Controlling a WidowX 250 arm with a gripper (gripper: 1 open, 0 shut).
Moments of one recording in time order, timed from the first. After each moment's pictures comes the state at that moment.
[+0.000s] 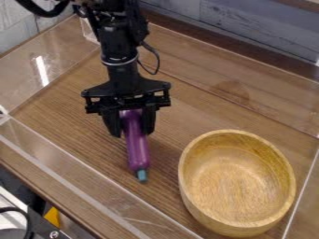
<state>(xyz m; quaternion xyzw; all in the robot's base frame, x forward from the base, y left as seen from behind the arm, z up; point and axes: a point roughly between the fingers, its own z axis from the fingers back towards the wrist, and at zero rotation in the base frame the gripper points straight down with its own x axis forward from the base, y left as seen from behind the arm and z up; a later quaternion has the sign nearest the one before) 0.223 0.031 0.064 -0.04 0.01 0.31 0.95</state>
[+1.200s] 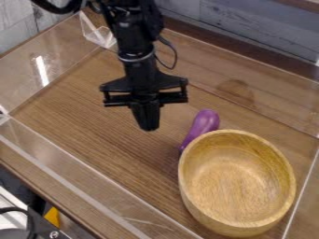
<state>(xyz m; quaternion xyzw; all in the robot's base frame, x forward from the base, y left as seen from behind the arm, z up) 0.239 0.009 0.061 -0.06 -0.01 0.24 0.97</state>
